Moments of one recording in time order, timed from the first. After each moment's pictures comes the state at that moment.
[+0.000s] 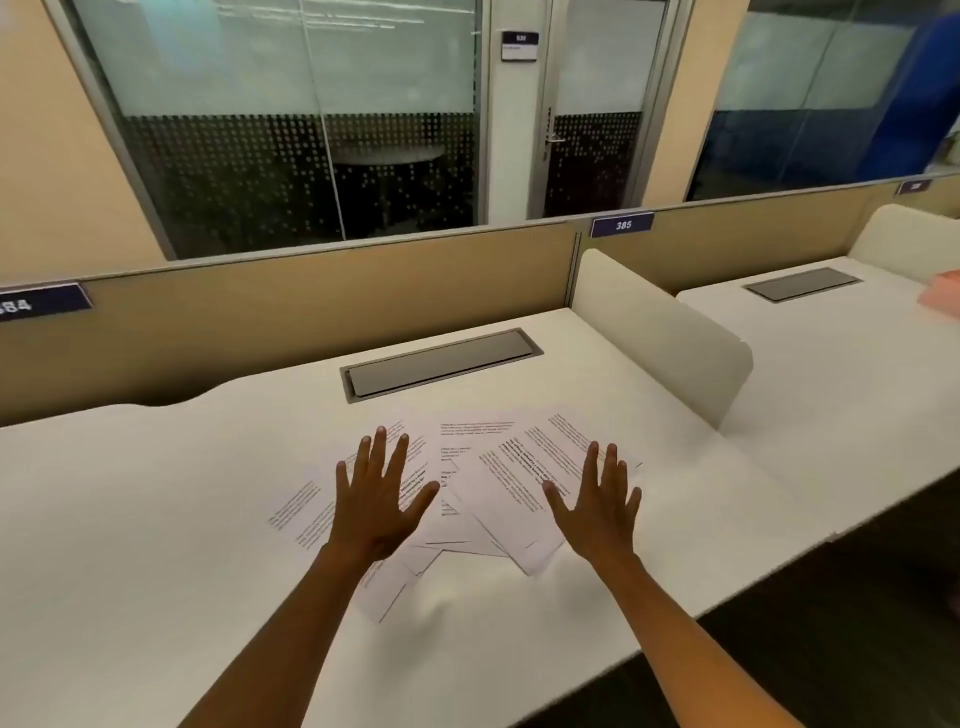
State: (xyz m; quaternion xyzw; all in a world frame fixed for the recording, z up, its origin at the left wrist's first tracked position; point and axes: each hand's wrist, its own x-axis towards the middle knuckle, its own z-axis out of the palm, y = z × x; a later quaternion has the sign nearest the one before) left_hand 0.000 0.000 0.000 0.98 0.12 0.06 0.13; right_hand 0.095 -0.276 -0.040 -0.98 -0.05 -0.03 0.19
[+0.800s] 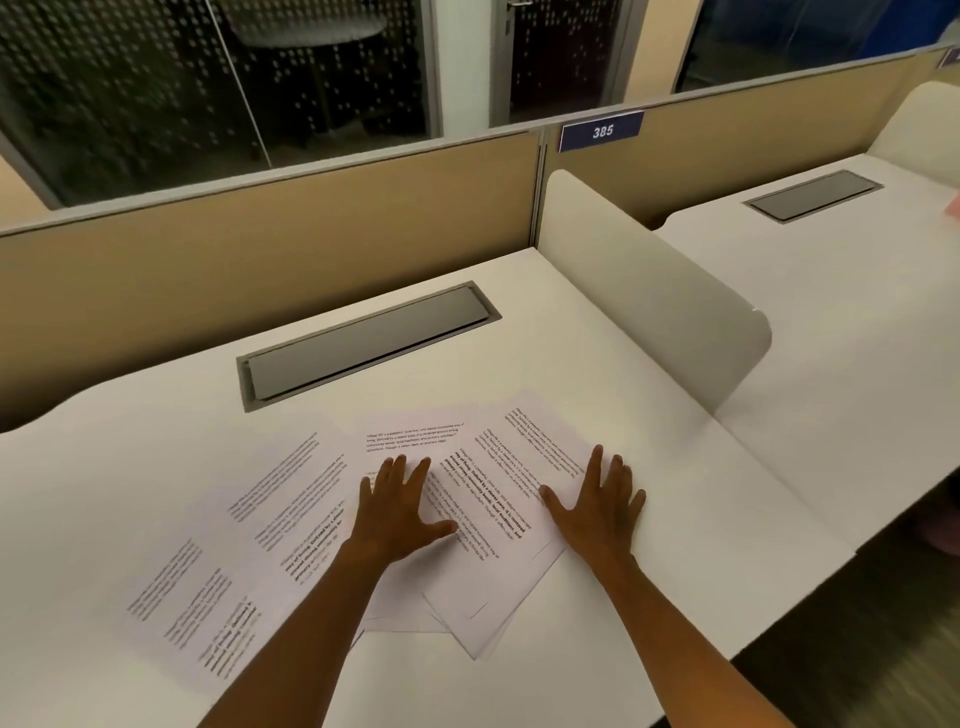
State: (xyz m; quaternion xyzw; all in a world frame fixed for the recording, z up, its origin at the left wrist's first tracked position) left_hand 0.179 -0.057 -0.076 0.98 0.07 -0.17 0.13; right_hand 0.243 -0.324 -0.129 -0.98 0.06 0.06 0.18
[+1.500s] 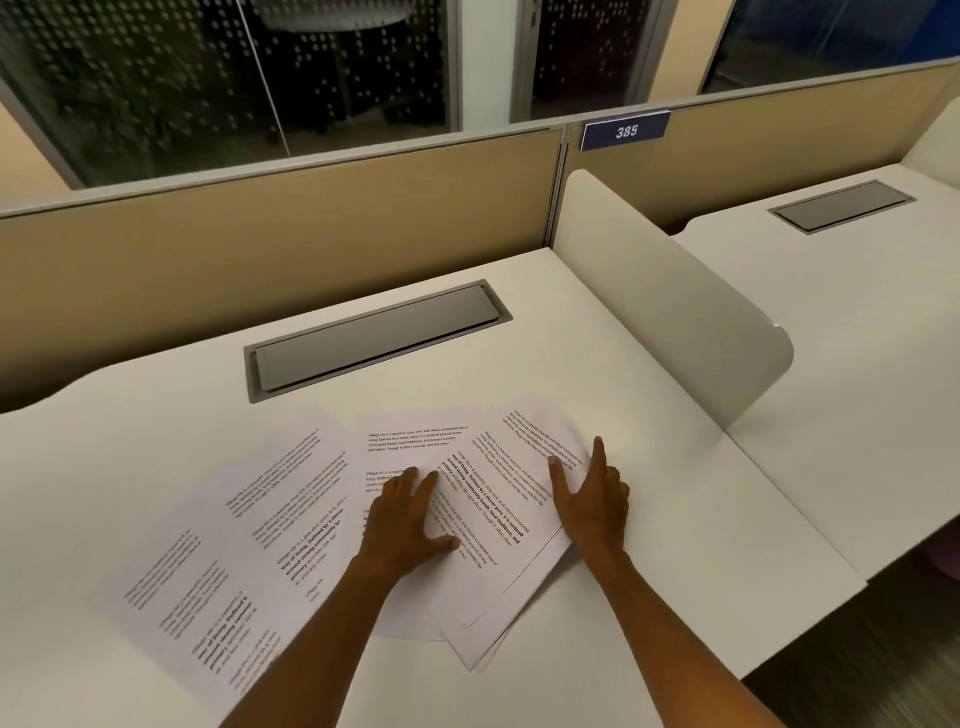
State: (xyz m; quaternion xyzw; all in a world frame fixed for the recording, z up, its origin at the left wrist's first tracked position) left_hand 0.174 -0.067 -0.095 0.97 0.09 -0.13 0.17; right_hand 0.261 -0.306 -0.104 -0.94 0.10 0.02 0.32
